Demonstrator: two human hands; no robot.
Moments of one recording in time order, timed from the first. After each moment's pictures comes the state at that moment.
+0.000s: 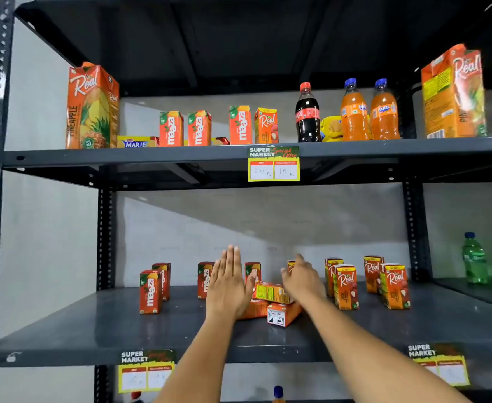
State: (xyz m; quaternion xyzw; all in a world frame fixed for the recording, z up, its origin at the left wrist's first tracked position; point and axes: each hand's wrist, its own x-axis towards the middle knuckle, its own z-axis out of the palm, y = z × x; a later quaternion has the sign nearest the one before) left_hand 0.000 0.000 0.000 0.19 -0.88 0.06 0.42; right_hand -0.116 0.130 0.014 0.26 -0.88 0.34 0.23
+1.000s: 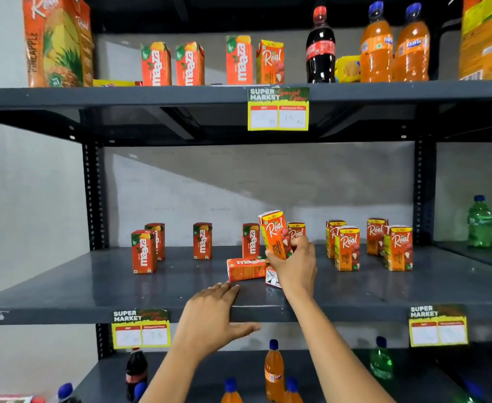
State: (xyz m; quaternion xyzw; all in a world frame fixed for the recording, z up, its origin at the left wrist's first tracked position) left_hand 0.076 0.008 -0.025 0.12 -0.90 0.15 0.39; right_hand -0.067 0.126 0.031 0.24 -0.69 0.59 0.34
